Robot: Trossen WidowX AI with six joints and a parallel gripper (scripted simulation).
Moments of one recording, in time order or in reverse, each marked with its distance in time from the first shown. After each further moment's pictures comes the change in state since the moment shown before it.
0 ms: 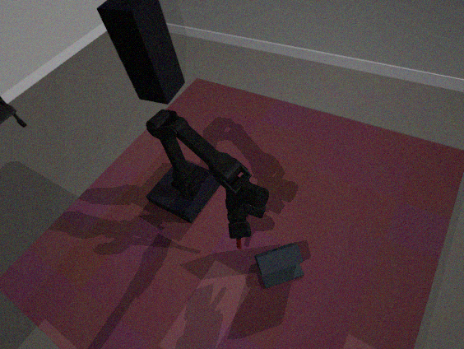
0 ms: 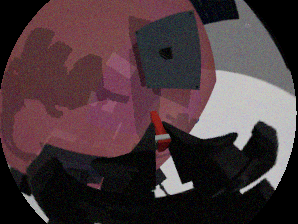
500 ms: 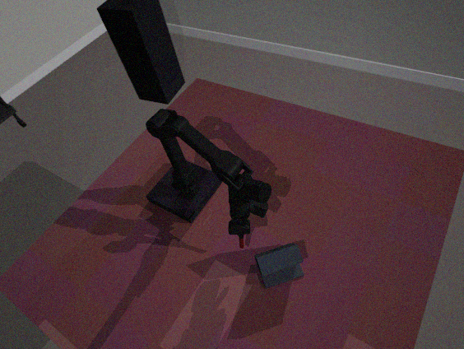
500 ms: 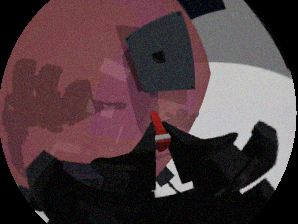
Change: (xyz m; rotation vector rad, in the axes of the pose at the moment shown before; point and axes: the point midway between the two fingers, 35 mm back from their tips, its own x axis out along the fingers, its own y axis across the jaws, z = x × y) arm -0.002 0.004 0.009 0.115 -0.007 -0.058
